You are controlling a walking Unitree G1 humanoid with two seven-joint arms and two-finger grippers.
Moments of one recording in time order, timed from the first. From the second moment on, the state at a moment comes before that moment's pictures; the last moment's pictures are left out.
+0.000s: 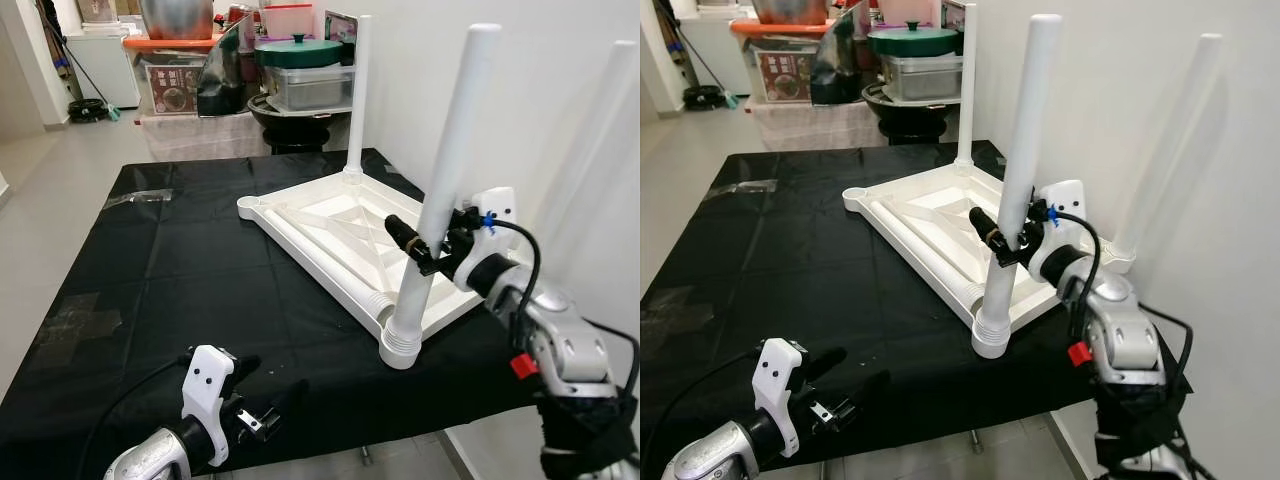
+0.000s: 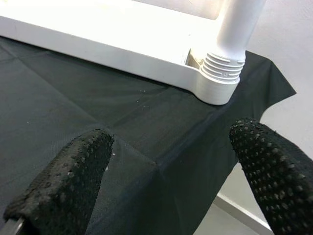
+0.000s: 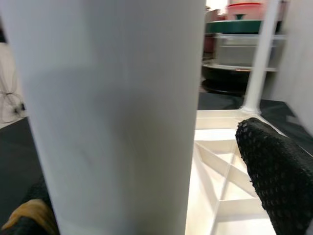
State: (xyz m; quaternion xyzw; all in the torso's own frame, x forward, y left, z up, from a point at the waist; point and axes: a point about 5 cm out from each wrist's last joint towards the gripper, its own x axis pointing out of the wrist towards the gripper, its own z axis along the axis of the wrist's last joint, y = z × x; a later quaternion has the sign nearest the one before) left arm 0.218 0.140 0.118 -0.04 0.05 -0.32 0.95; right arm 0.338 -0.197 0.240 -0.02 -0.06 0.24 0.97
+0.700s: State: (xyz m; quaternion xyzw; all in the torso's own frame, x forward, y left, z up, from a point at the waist) left arm 0.219 0.141 0.119 -0.03 0.05 -0.32 0.95; right arm 0.354 -0.198 0.236 -0.05 -0.04 0.41 0.91
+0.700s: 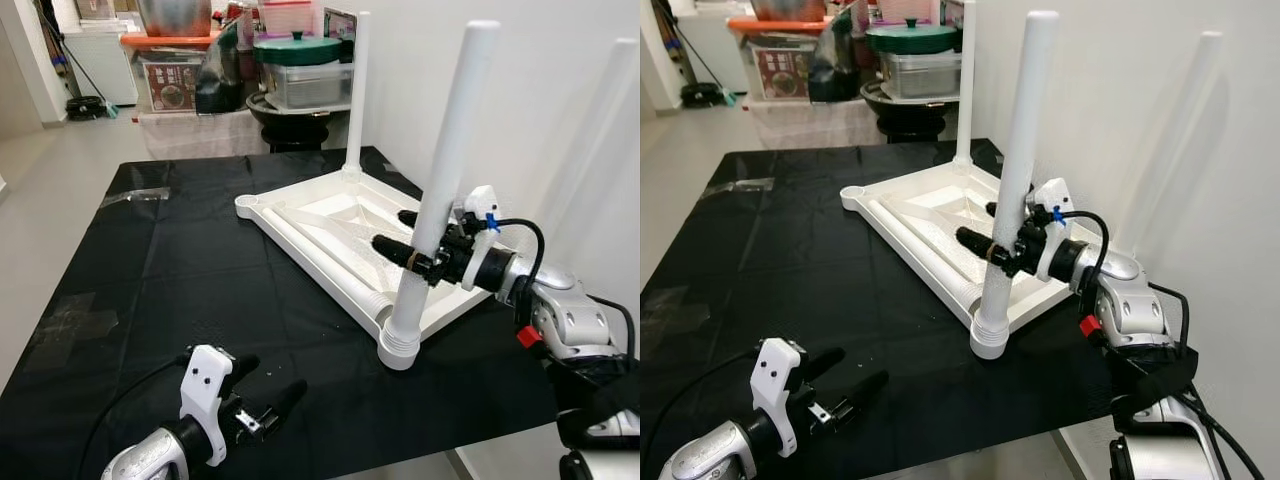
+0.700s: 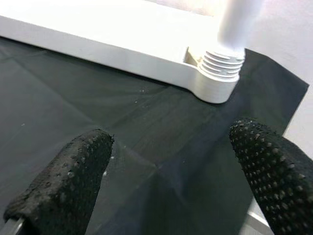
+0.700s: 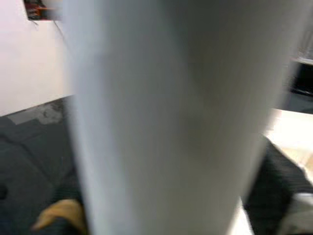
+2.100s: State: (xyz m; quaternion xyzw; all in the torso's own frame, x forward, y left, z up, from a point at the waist) left arm 0.220 0.140 0.116 -0.03 0.05 -0.31 0.95; right arm 0.341 -0.171 0.215 0.00 -0.01 -0.04 1.00
